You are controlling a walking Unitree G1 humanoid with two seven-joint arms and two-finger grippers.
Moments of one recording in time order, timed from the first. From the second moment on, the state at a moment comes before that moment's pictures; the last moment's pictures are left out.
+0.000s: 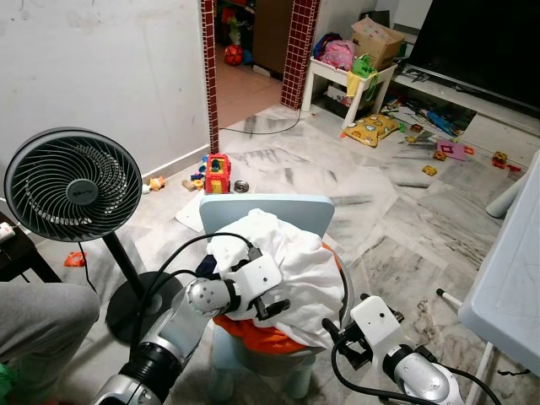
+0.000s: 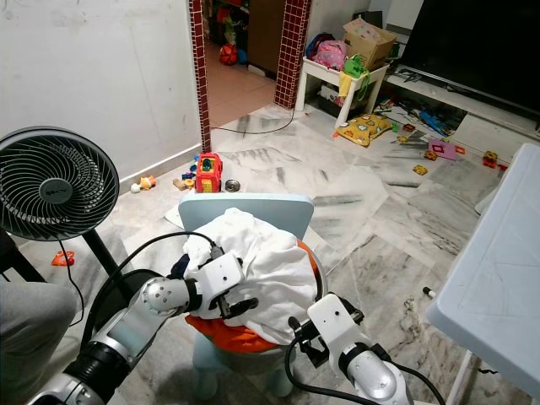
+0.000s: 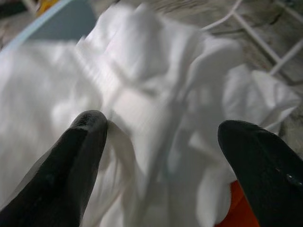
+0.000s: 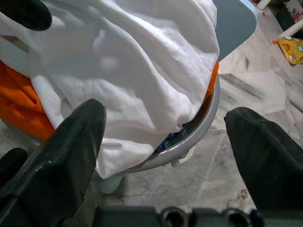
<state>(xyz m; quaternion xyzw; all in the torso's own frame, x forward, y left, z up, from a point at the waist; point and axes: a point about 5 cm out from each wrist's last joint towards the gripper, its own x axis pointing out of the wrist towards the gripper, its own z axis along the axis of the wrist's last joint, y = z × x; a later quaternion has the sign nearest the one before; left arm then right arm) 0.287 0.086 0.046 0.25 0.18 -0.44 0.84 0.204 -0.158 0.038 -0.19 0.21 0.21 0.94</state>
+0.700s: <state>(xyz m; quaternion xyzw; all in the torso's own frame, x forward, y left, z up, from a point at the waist) 0.293 0.087 0.036 0.24 0.20 -0.43 0.85 0.205 -0.158 0.039 -0.19 0.21 0.21 0.94</state>
